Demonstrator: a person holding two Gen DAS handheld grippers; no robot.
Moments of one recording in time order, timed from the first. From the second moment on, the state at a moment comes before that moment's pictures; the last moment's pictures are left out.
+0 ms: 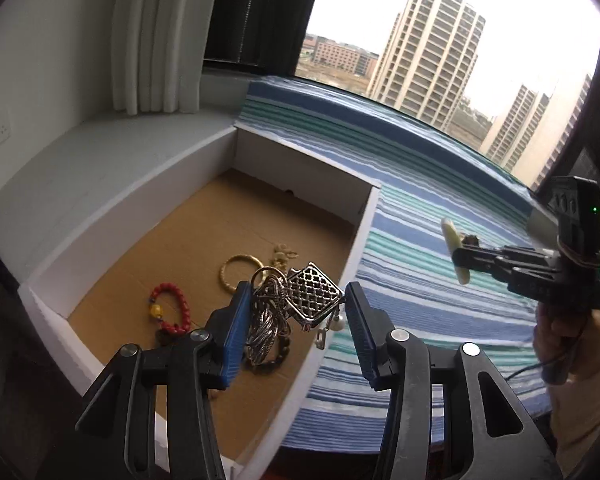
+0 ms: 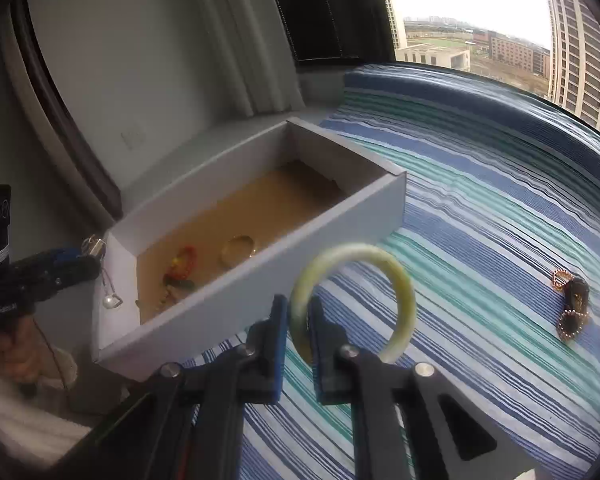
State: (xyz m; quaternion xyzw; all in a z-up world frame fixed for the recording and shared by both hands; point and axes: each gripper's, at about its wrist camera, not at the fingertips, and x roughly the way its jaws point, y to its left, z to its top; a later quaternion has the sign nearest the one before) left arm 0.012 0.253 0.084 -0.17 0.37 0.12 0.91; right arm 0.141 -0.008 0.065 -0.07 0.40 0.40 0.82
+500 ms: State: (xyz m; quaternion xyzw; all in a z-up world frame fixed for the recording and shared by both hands) left arm 0.020 0.337 -0.024 -0.21 0.47 0.22 0.83; right arm 0.114 0.216 0.007 -0.24 0.44 0.49 0.71
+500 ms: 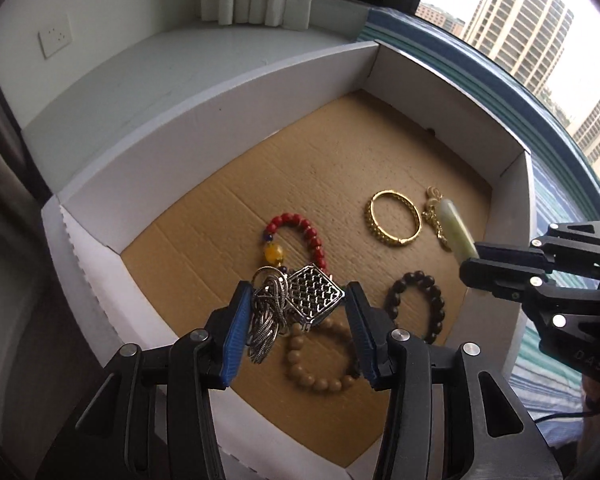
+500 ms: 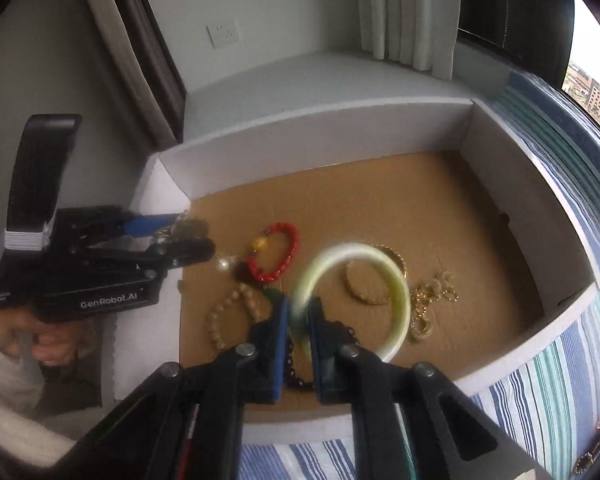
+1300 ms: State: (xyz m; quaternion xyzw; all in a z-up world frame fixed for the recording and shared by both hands) left arm 0.022 0.271 -0.006 -0.16 0.45 0.25 0.84; right arm 0.118 0.158 0.016 -0.20 0.43 0.43 0.77
